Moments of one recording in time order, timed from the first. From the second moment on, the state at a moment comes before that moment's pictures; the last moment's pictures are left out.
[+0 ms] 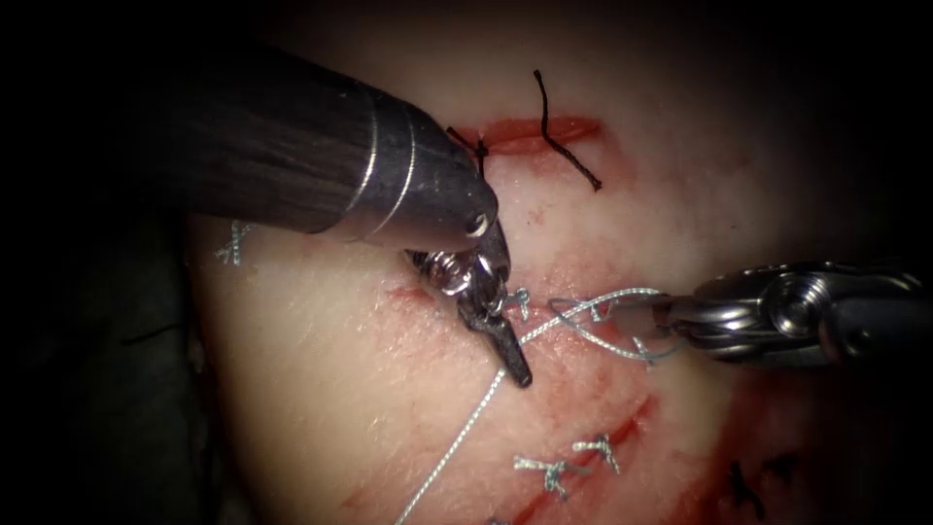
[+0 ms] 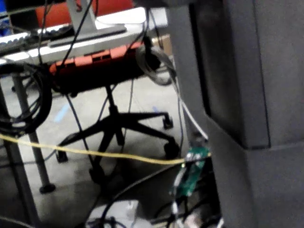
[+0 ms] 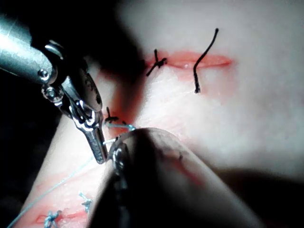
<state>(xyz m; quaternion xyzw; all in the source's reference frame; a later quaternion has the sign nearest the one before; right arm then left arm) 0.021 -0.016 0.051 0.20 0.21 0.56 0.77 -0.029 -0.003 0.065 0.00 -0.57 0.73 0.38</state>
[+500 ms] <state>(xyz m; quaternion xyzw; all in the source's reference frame) 0.021 -0.013 0.052 0.23 0.27 0.59 0.72 -0.028 -0.008 0.064 0.04 -0.57 0.73 0.36</state>
